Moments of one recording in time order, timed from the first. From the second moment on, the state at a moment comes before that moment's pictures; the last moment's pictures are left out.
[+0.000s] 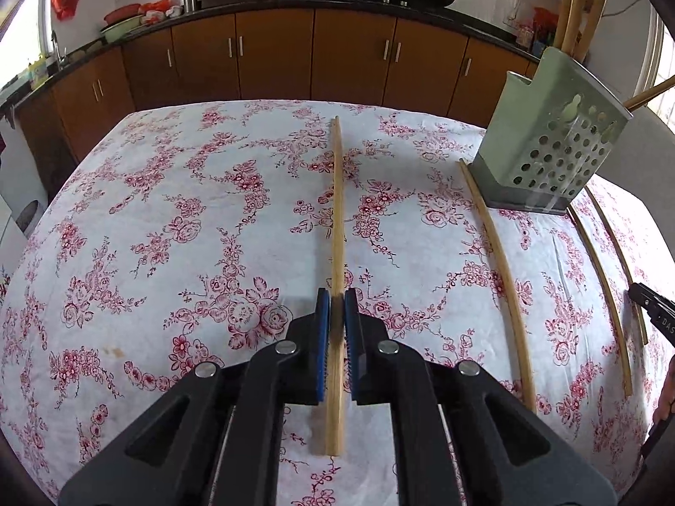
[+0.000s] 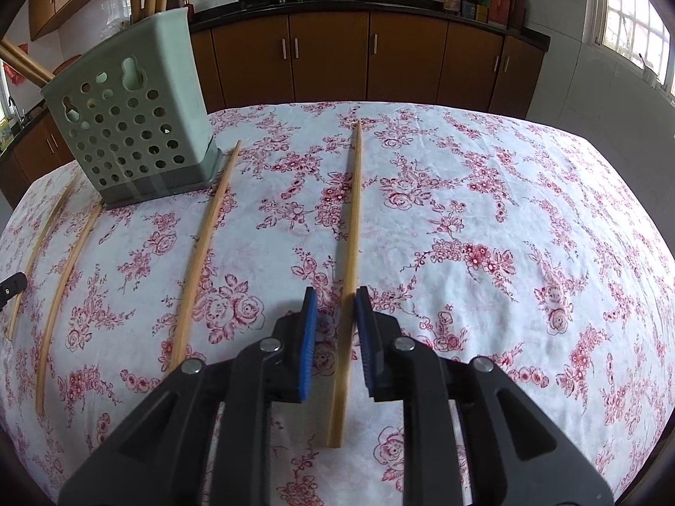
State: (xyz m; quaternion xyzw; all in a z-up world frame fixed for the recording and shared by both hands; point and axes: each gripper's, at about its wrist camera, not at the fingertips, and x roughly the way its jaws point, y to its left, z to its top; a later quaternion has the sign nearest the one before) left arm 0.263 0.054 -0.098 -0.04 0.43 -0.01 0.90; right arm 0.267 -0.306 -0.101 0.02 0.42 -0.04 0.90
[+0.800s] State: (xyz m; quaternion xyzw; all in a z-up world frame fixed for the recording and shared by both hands) left arm 0.260 0.054 -0.097 -0.04 0.43 -0.01 0.90; right arm 0.263 -0.312 -0.101 0.04 0.42 -0.05 0.90
